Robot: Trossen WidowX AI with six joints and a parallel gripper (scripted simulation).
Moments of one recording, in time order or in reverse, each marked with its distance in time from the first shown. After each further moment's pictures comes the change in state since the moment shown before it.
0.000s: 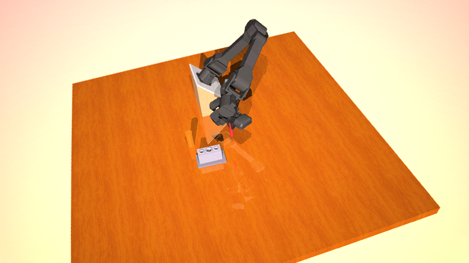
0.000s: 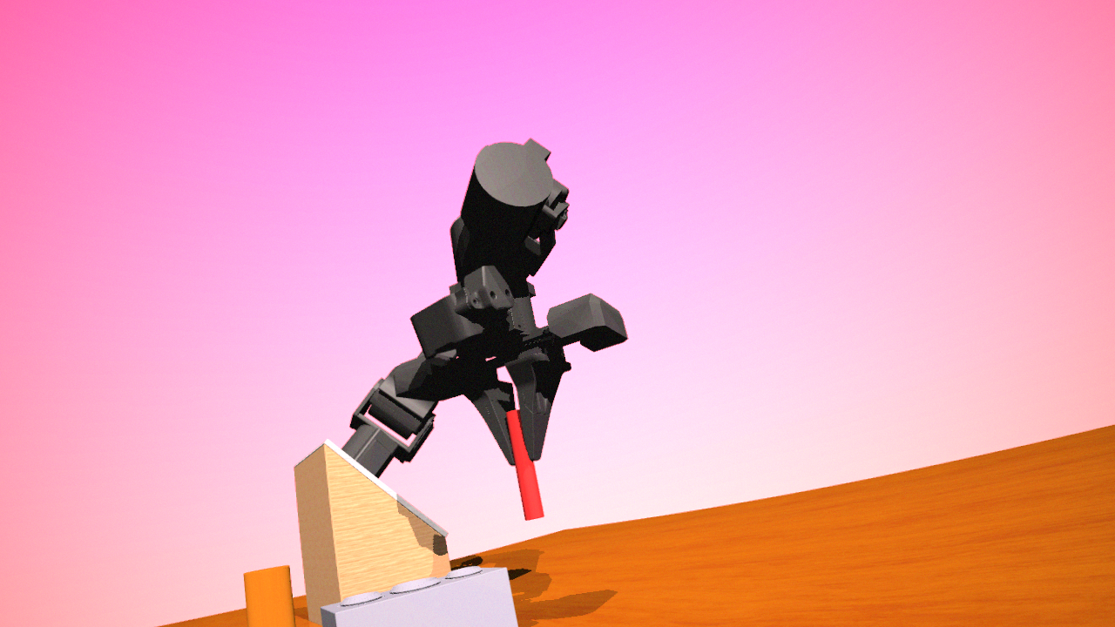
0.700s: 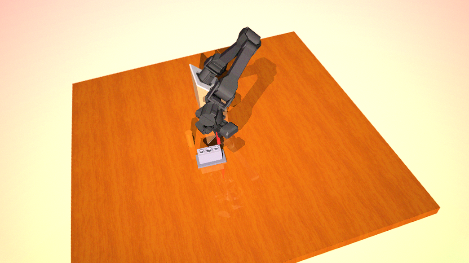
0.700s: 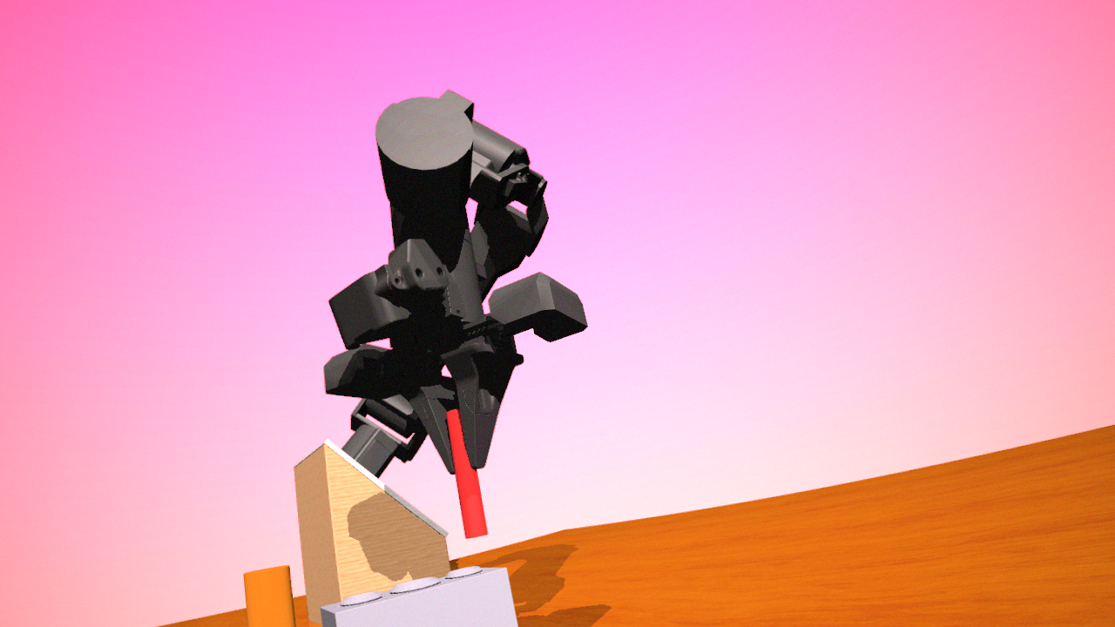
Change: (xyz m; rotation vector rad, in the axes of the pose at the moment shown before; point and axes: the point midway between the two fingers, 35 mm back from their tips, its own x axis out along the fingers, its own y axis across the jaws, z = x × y) arm 0.002 -0.007 0.066 -0.005 0.003 0.002
